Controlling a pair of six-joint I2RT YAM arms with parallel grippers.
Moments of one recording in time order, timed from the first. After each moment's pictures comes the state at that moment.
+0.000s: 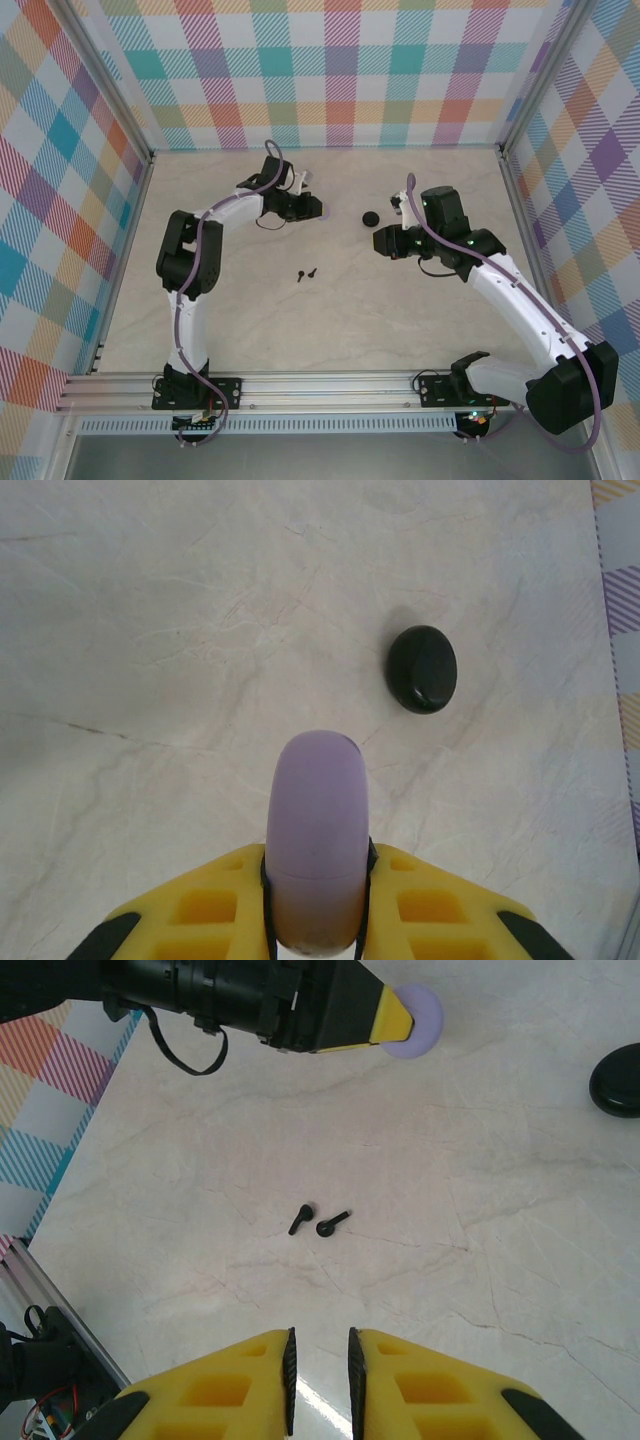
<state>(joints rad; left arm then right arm) -0.36 2.13 1.58 -0.38 0.60 -0.39 0.43 1.15 1.02 -0.61 -0.45 0.28</state>
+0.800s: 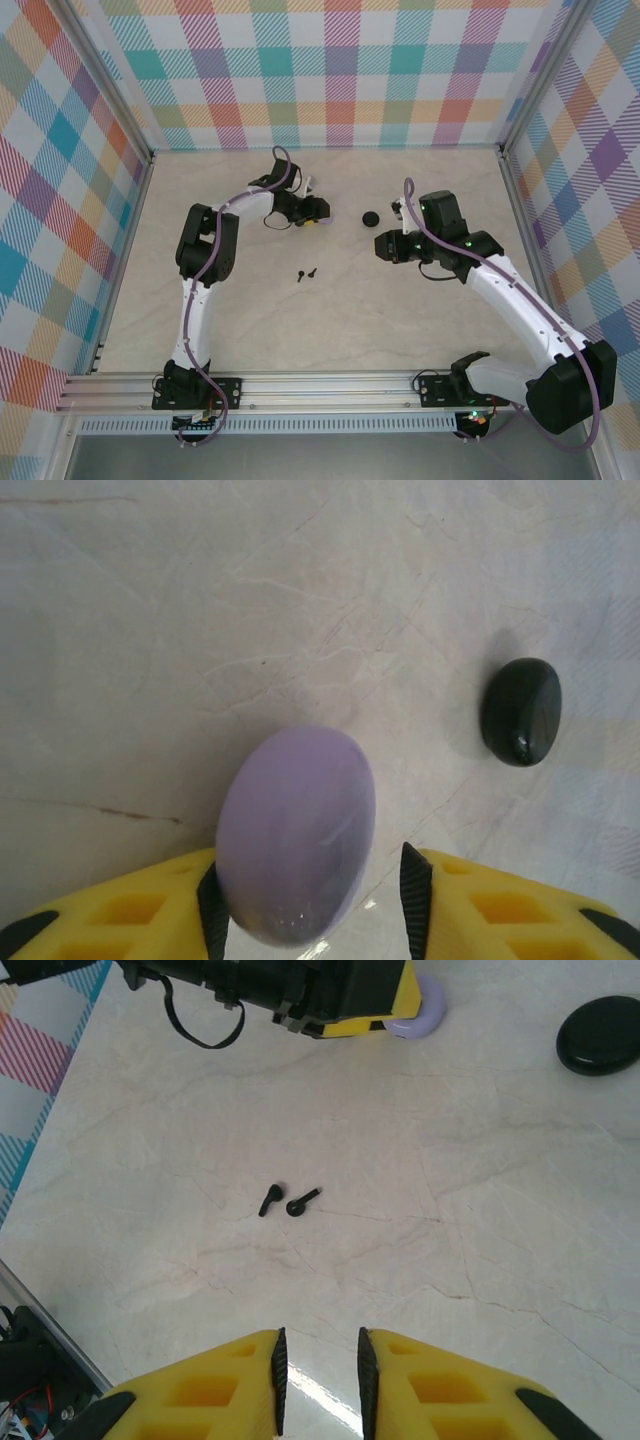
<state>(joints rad) -0.36 2.32 1.75 -0.46 0.58 -0.44 0.43 1.15 1.00 -0.64 -0.40 0.29</state>
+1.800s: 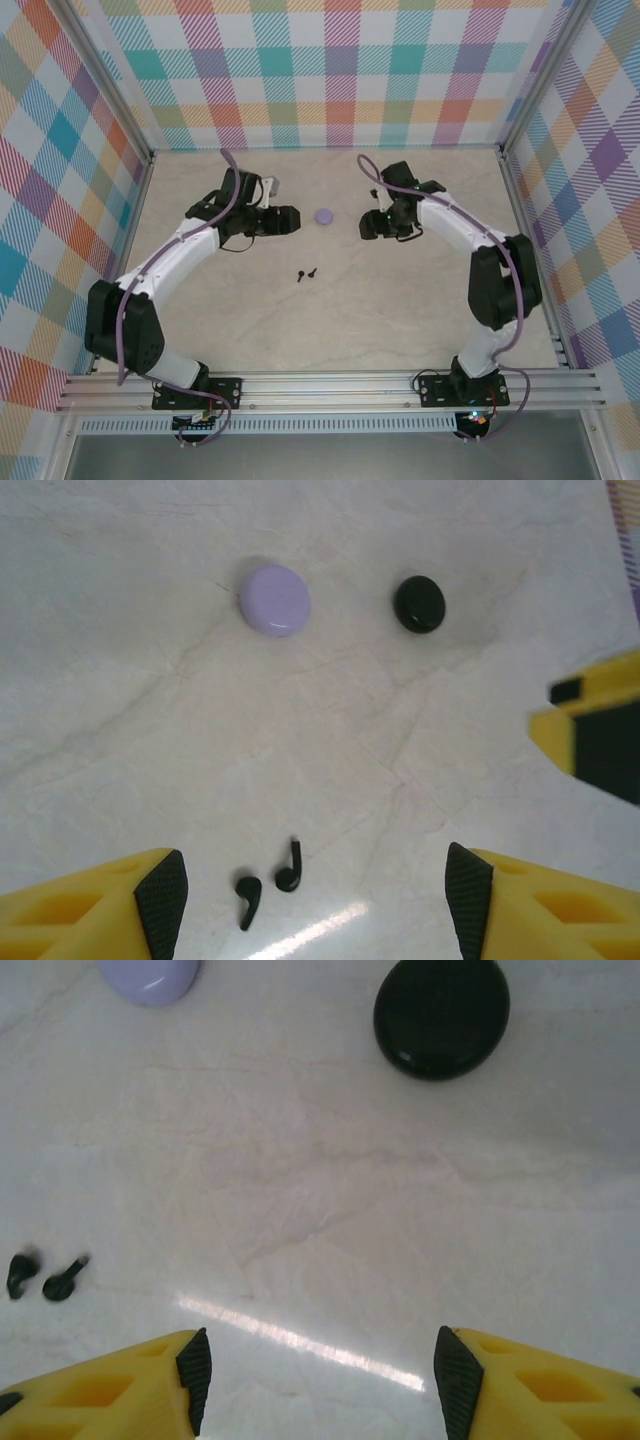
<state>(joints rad) -0.38 1.48 1.20 -0.56 0.32 -0.39 0.39 1.80 1.41 -0.81 -0.18 0.20</state>
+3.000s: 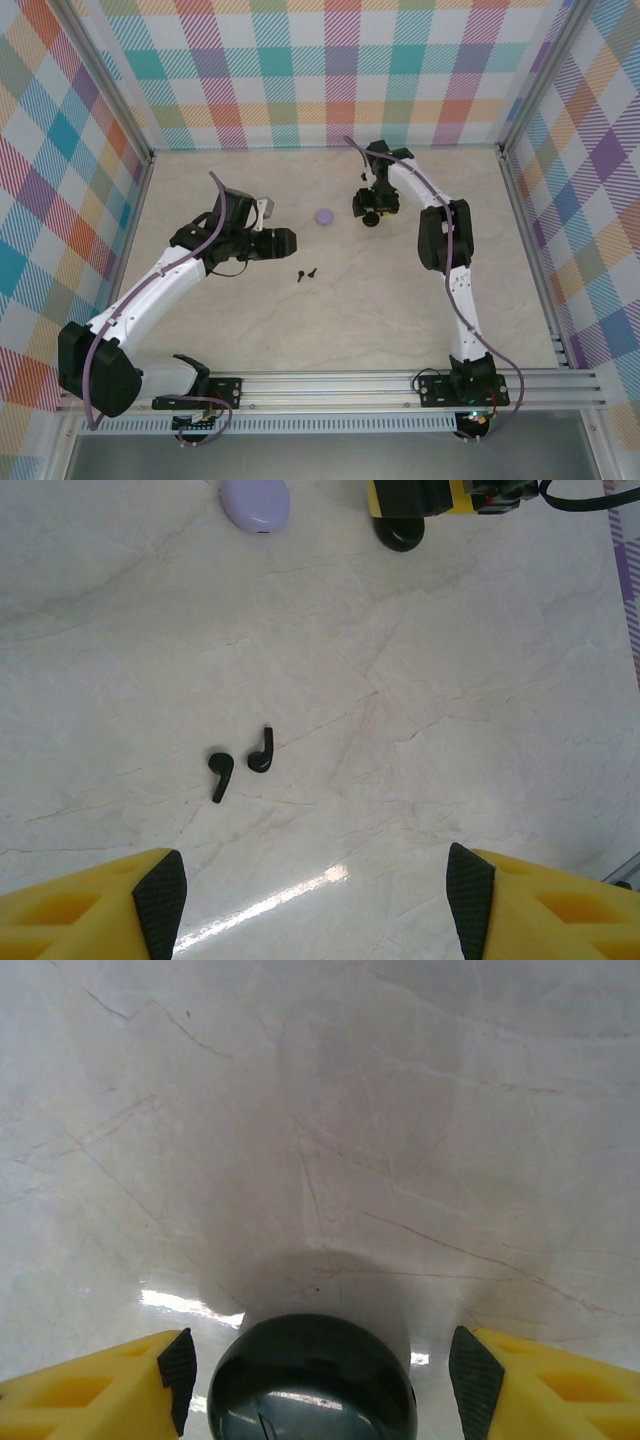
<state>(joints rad) -0.46 1.26 1.08 -0.68 0.29 -0.48 0.33 2.49 2.24 -1.15 -0.11 0.15</state>
